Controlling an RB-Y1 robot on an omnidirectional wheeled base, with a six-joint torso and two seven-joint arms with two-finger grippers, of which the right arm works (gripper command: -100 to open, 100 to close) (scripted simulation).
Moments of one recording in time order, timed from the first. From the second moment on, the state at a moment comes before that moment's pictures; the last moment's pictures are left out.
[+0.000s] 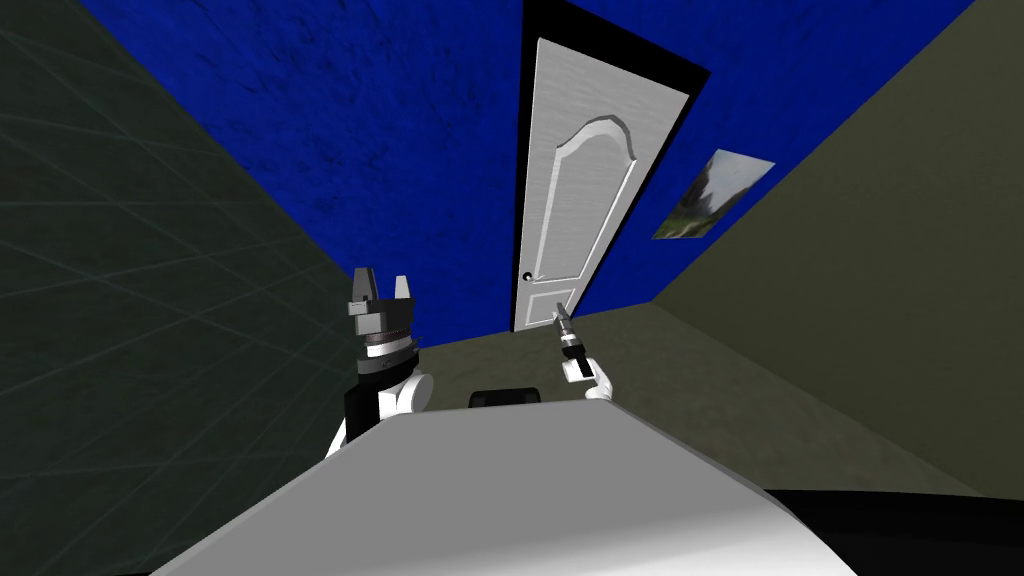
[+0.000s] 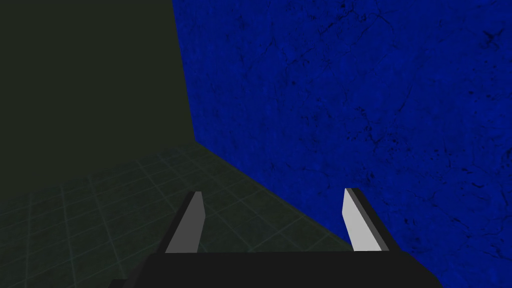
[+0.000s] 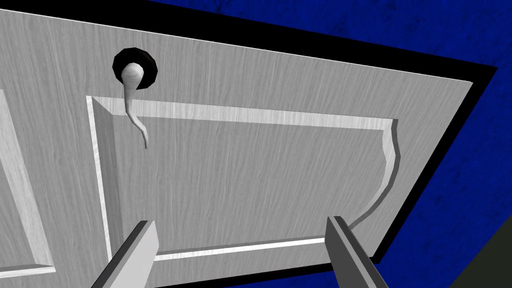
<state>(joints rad) 0.10 -0.19 0.00 -1.33 0.08 -0.60 -0.12</state>
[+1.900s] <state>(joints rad) -0.09 -0.25 0.00 -0.90 0.13 -0.68 -0.25</state>
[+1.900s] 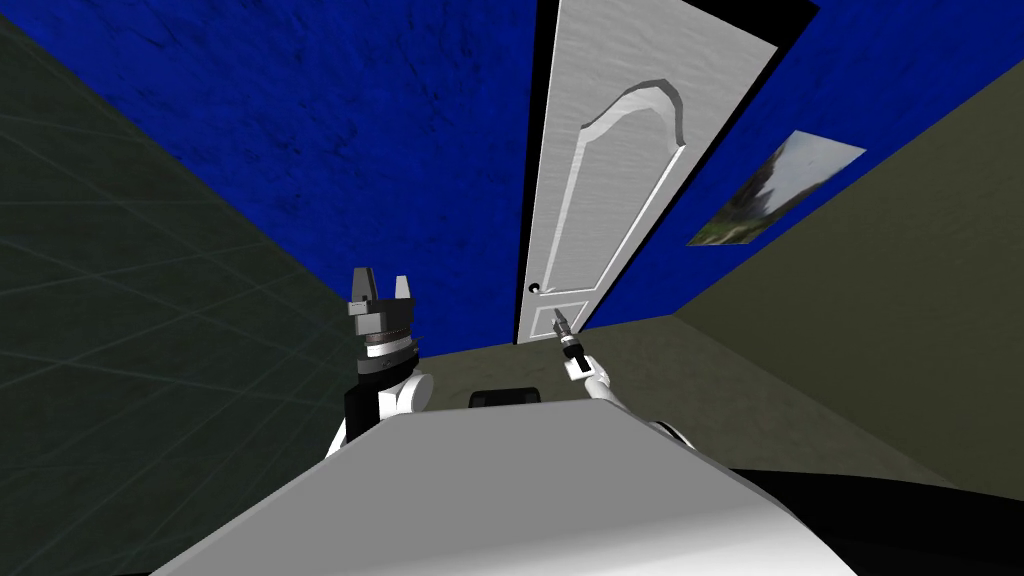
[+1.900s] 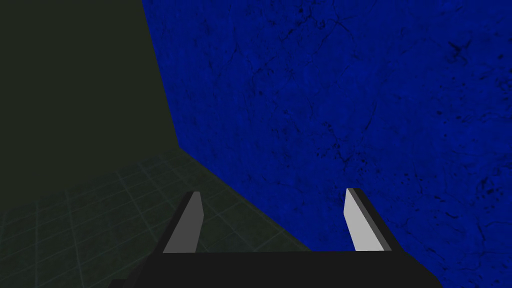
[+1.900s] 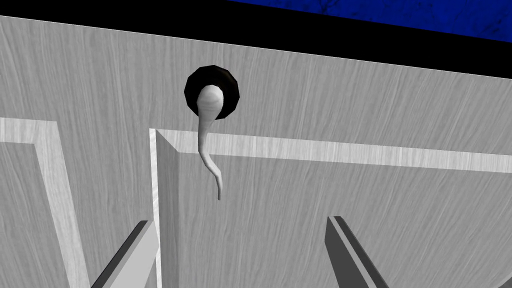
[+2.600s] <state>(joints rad) -0.16 -0.28 -0.01 -0.75 0.15 -0.71 -0.29</state>
